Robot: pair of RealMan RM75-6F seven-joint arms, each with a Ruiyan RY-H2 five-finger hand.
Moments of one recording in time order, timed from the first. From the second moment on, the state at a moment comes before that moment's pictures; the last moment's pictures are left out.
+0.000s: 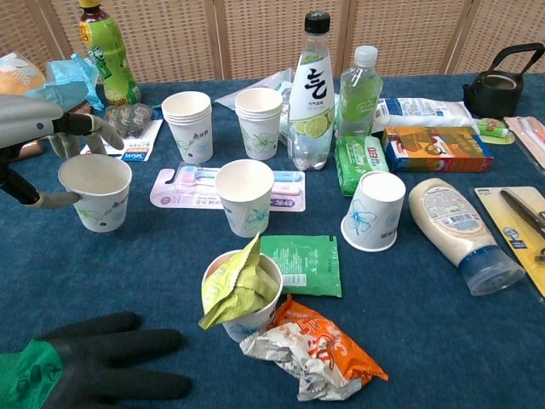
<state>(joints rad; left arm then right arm) -0.51 -1.27 -0.09 -1.75 1.32 1.00 0.42 -0.10 -1.13 0.01 -1.86 -1.47 1.57 -0.14</state>
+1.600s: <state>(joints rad) -0.70 -1.28 0.00 -1.83 1.13 0.95 0.62 -0.11 -1.13 0.01 -1.84 -1.49 1.57 -0.09</state>
